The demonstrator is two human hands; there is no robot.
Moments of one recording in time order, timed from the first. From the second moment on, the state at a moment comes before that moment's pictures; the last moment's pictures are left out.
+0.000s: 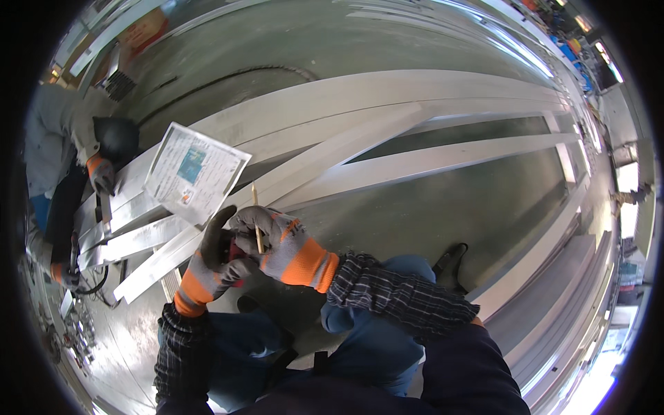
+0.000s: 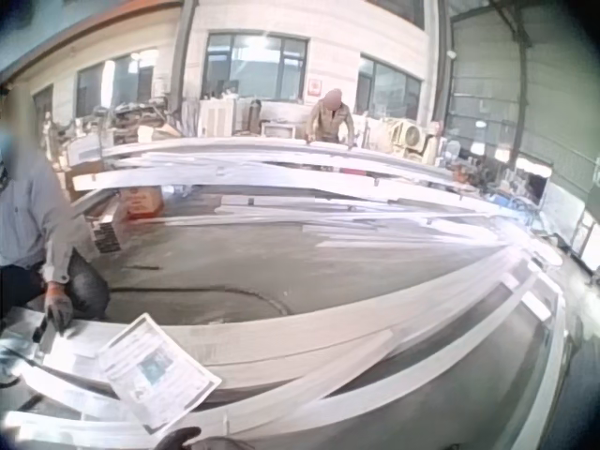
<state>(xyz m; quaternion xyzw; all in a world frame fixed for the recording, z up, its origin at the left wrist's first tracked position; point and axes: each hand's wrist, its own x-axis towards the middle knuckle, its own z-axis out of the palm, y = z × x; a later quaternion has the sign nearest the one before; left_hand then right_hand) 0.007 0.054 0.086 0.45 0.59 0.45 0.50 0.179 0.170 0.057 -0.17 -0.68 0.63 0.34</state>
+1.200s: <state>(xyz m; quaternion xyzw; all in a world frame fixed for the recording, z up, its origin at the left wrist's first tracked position) -0.027 0.134 0.022 0.52 0.84 0.06 0.12 0.374 0.577 -0.028 -0.66 -0.75 -0.03 0.03</state>
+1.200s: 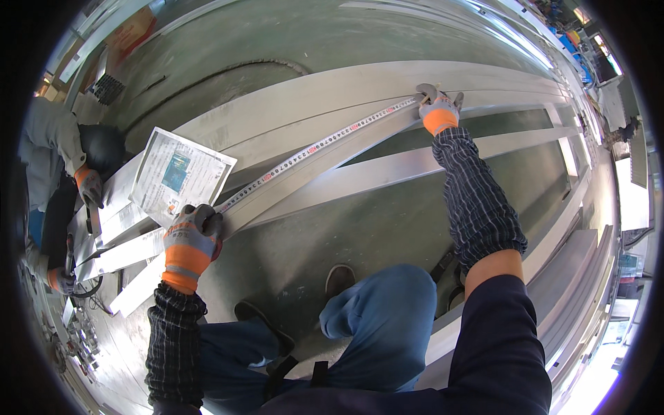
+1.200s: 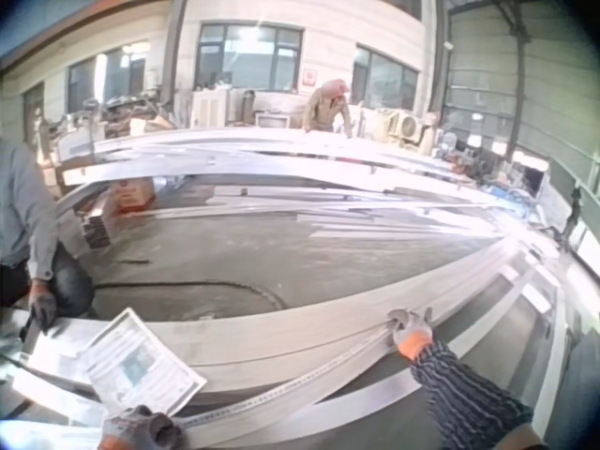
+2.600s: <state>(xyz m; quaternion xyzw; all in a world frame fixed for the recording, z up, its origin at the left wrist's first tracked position) -0.046 0.123 -0.018 0.51 0.80 0.27 0.14 0.246 0.366 -0.026 -0.34 -0.80 0.38 0.32</state>
